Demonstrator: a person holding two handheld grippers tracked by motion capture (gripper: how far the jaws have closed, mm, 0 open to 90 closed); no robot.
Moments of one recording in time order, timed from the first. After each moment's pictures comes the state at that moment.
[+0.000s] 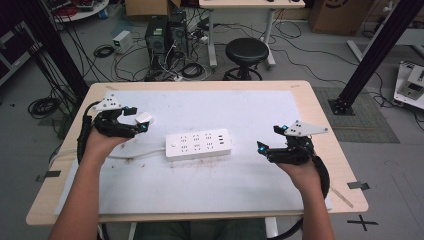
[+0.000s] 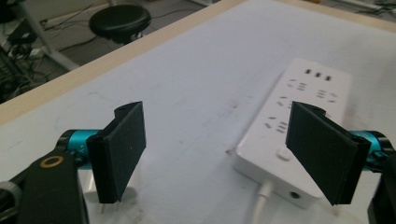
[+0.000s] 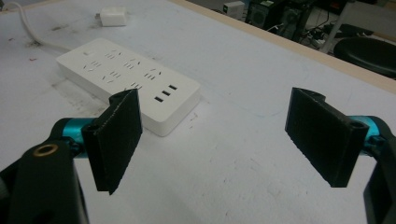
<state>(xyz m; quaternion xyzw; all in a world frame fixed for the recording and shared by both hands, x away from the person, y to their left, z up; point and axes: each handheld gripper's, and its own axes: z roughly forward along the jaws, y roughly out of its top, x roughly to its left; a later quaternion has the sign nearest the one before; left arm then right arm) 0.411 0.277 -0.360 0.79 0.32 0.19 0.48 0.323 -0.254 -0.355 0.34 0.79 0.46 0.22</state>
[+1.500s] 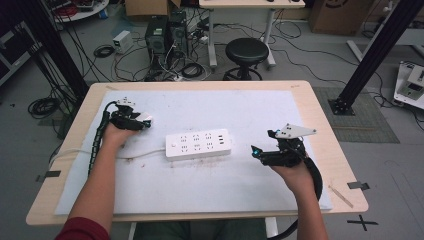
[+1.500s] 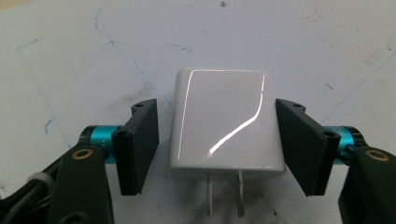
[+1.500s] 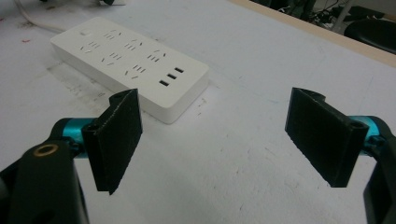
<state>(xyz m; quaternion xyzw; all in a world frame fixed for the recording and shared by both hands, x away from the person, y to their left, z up) 0.495 0.292 -0.448 0.81 0.41 0.17 0.38 0.326 -0.241 -0.370 0.35 0.80 0.43 0.21</state>
